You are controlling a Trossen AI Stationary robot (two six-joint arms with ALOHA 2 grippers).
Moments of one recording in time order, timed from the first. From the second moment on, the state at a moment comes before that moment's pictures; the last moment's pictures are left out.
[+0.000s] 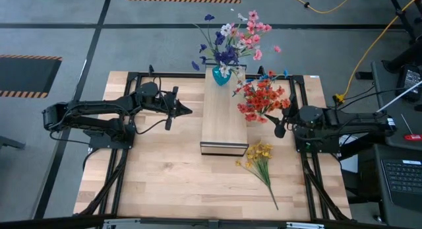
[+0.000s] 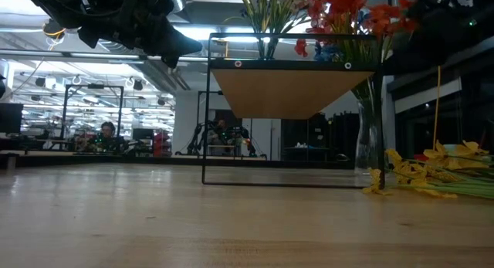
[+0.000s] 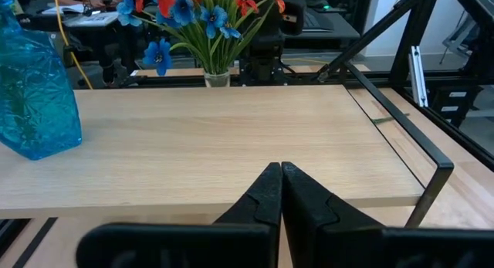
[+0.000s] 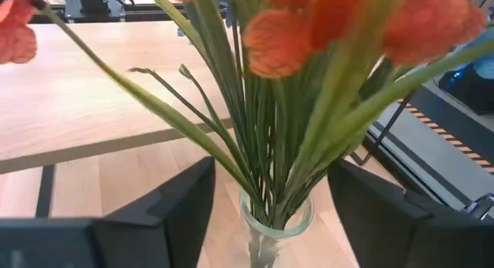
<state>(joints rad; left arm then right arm) 0.39 1.02 0.51 0.28 0.44 0.09 0.02 0.43 0.40 -0.38 0.48 0.07</state>
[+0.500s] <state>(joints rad) 0.39 1.02 0.51 0.28 0.44 0.09 0.02 0.42 0.49 -0.54 0.46 0.13</state>
